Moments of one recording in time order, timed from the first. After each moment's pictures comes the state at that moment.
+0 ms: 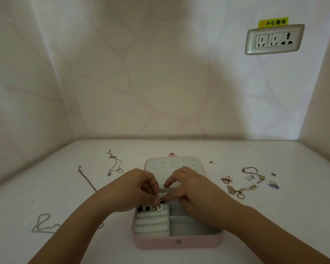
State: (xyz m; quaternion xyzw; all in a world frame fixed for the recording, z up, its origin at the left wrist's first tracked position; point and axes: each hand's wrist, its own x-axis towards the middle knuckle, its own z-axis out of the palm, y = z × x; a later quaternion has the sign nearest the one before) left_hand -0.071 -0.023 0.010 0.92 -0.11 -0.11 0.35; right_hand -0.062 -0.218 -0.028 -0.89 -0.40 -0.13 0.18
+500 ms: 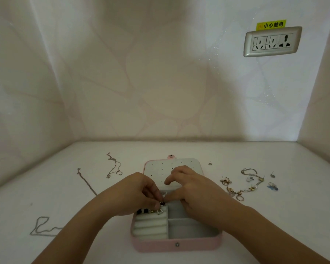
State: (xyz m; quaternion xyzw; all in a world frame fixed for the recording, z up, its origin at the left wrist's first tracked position) left_hand -0.072 -0.028 0.009 0.93 -0.11 -0.13 0.32; right_hand -0.055 -0.219 -0.032 -0.88 -0.41 -0.22 0.10
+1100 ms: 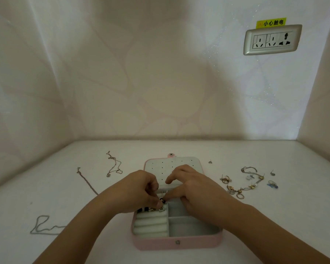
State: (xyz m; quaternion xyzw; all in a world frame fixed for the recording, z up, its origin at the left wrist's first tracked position) left_hand -0.065 -0.031 0.005 0.95 -0.13 -0.08 0.28; right_hand -0.053 -0.219 -0.038 -0.88 -0.41 -0.22 0.14
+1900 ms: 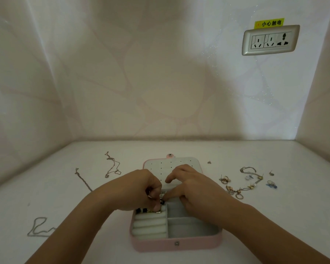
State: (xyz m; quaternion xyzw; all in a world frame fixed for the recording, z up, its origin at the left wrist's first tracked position) left_hand -0.060 -0.031 0.014 0.95 -0.21 -0.12 0.19; right_hand -0.056 -0.220 -0.031 -0.89 -0.40 -0.16 0.16
